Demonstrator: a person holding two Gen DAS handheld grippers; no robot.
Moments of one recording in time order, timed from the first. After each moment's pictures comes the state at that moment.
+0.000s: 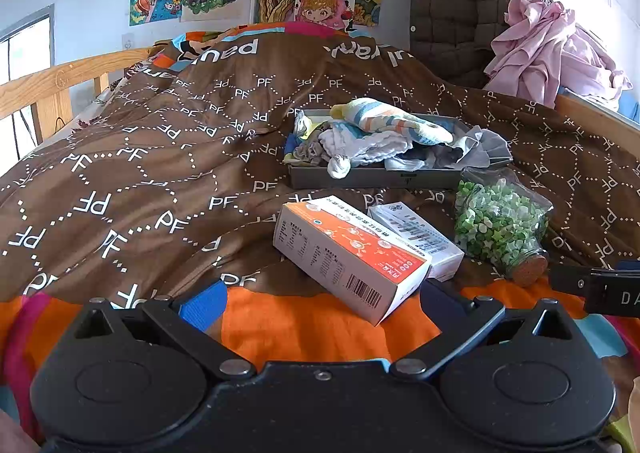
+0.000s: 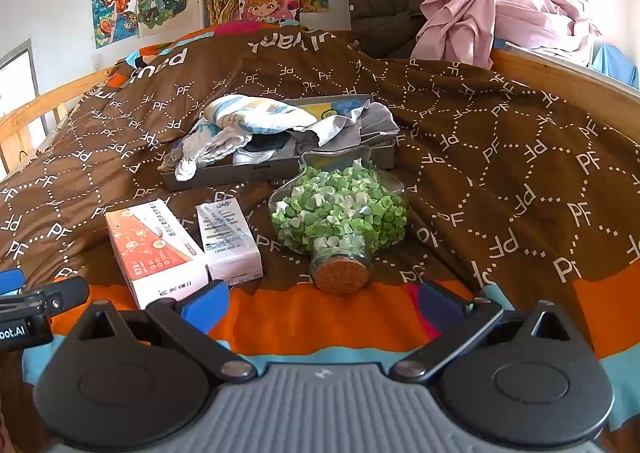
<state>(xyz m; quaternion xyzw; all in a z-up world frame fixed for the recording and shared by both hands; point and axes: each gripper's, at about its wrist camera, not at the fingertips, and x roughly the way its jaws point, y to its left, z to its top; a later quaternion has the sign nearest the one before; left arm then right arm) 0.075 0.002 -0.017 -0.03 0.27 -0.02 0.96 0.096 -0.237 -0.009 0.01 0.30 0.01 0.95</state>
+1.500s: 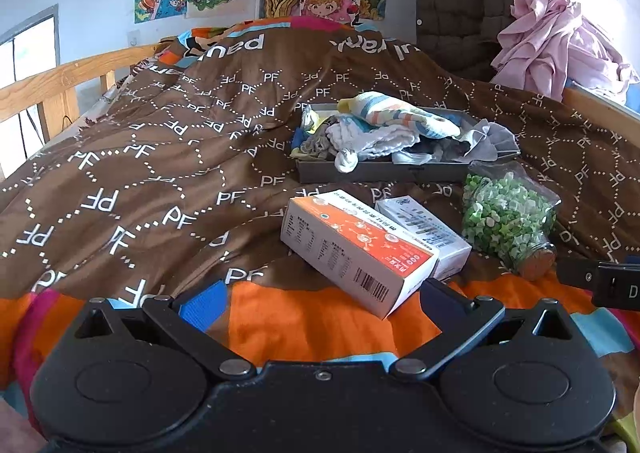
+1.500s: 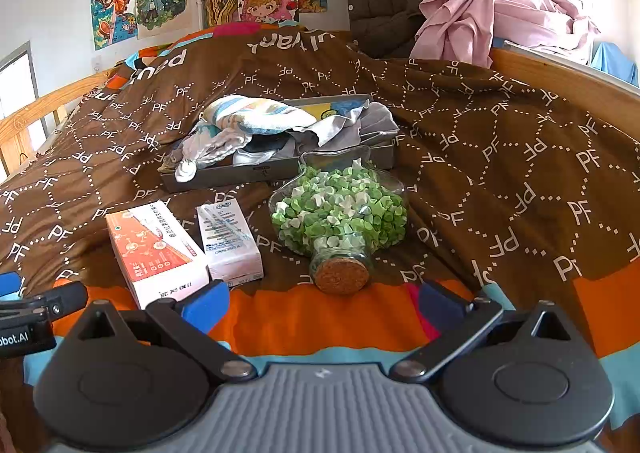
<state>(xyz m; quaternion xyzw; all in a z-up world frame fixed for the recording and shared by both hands) 0.073 0.001 -0.017 -0.02 0.28 0.00 0.96 0.095 -0.237 -0.008 0.02 0.30 0.01 0.95</state>
